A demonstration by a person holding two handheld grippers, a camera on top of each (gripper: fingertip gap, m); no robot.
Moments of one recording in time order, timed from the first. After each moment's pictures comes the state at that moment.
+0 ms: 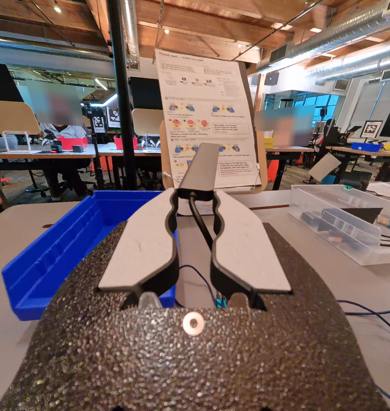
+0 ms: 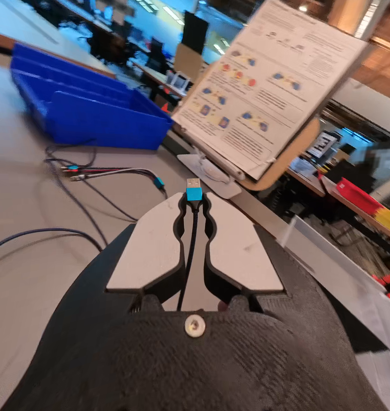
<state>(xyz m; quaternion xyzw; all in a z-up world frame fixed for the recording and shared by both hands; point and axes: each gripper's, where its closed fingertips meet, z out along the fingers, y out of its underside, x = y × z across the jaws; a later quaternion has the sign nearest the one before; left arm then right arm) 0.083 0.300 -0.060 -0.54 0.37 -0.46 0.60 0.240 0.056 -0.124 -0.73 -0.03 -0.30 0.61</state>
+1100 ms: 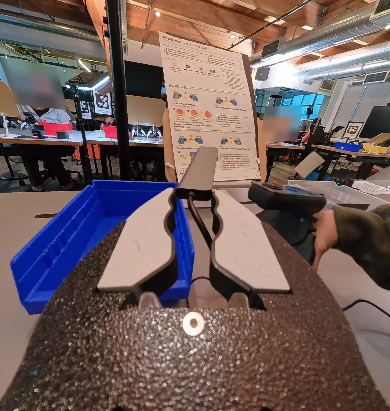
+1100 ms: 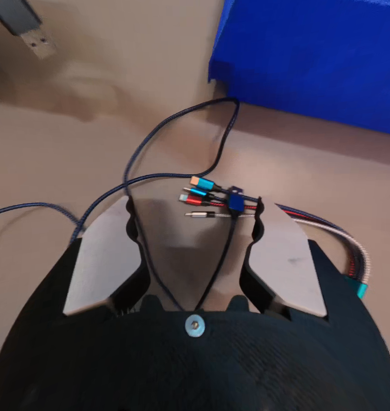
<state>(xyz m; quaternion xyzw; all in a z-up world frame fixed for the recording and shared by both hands) 0.071 0.330 -0.071 -0.55 0.38 -0.48 0.57 0.144 0.254 -0.255 -0.91 -0.31 0.12 0.25</state>
